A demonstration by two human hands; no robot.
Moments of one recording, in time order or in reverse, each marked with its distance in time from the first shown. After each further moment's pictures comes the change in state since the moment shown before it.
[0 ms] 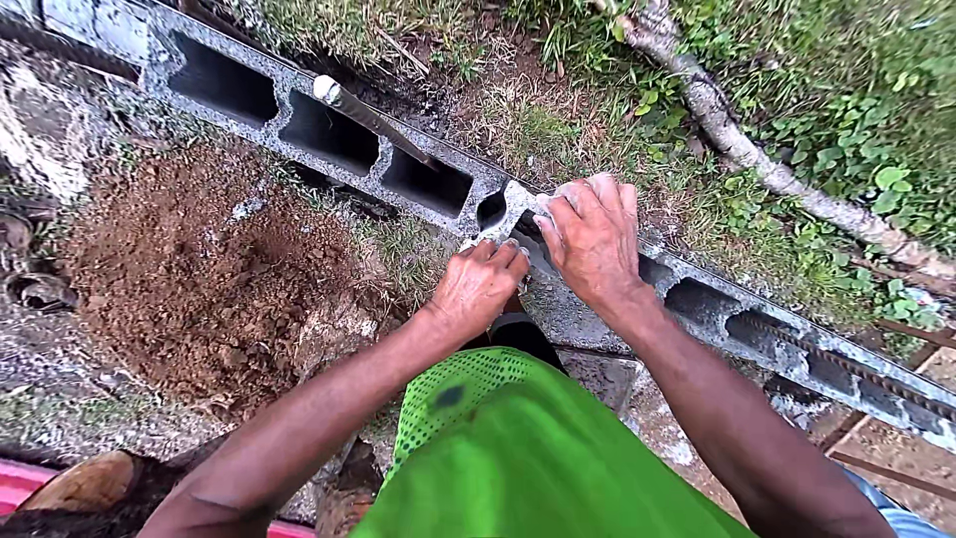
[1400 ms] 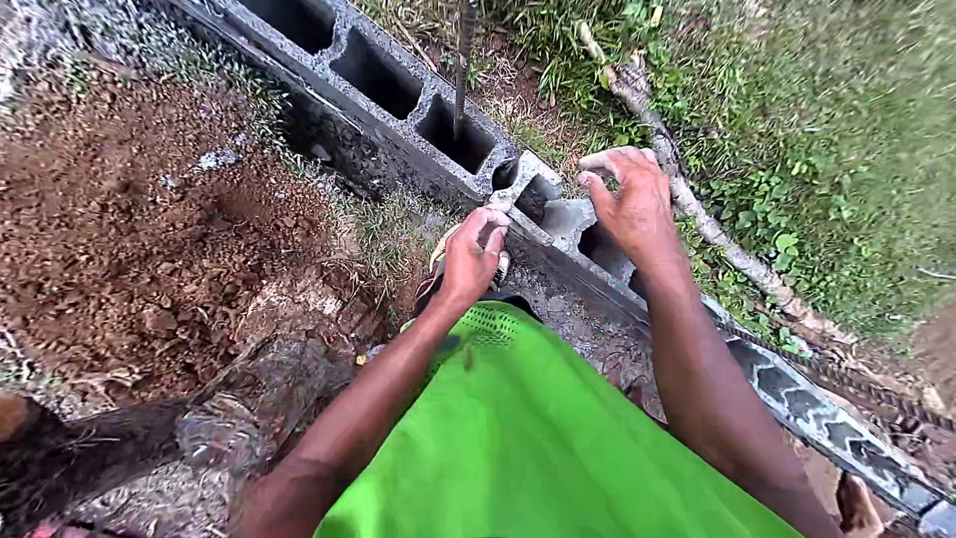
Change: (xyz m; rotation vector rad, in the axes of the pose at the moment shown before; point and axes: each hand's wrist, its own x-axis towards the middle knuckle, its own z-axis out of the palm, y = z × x) left_hand -0.037 0.034 0.044 -0.982 0.669 -0.469; right_hand 0.003 0.021 -0.061 0.183 -0.157 0.118
